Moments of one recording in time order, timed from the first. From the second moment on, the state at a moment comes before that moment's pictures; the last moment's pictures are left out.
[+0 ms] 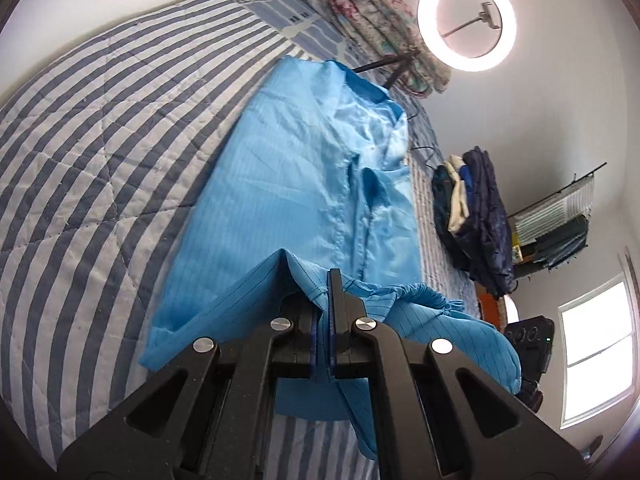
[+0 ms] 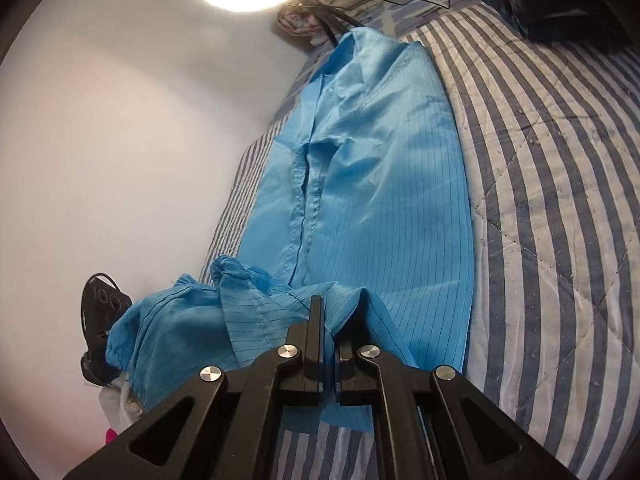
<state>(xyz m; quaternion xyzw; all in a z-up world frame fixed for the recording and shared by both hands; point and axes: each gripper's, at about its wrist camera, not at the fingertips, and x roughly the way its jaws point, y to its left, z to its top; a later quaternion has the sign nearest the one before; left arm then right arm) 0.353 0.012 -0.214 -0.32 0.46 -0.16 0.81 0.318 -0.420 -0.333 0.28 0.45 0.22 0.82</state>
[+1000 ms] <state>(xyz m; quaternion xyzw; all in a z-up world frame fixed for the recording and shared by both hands) 0.279 -0.004 -0.180 -0.16 0.45 -0.28 0.83 0.249 -0.411 -0.306 0.11 0.45 0.33 0.82</state>
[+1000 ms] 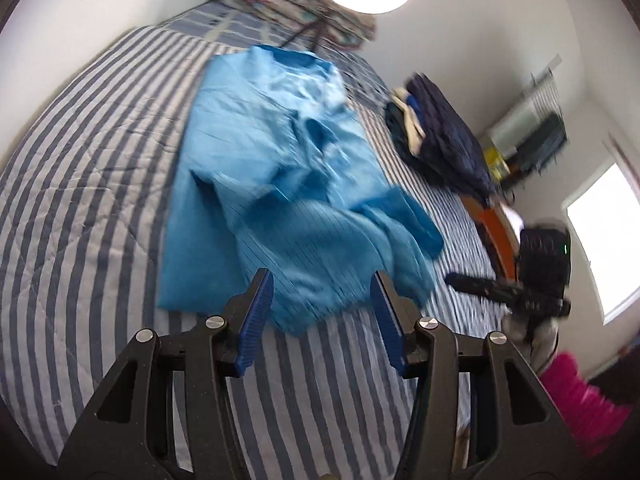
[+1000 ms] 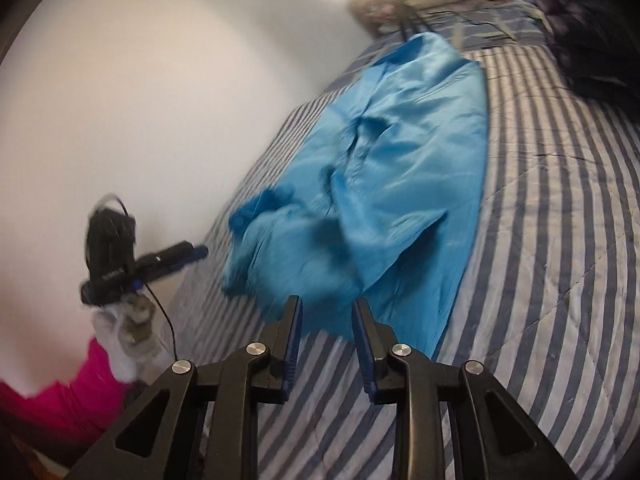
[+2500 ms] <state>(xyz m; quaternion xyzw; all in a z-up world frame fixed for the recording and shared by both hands) 0.396 0.003 -0.235 -0.16 0.47 -0.15 0.85 0.310 -0.389 -0.319 0.07 0.44 0.22 0.87</state>
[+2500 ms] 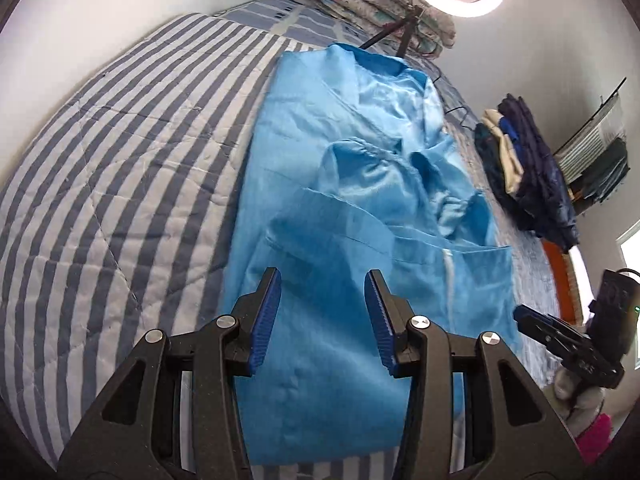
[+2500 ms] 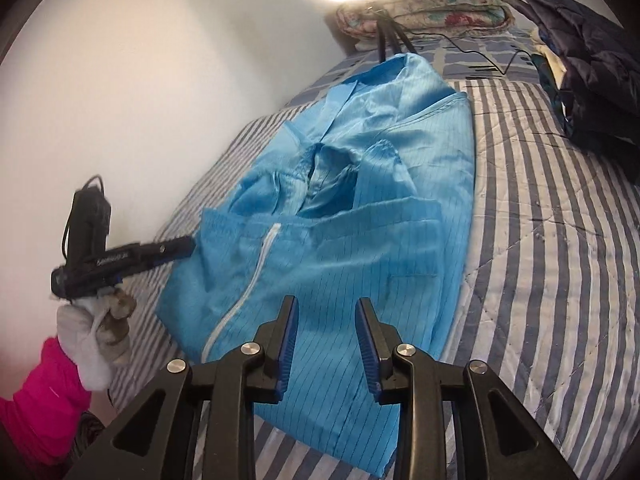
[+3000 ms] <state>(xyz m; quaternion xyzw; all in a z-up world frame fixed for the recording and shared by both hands) 0.371 -0.009 -0.215 -0.13 0.45 -0.16 0.87 0.311 -0.390 -0.307 0.03 0.38 0.15 0.91</state>
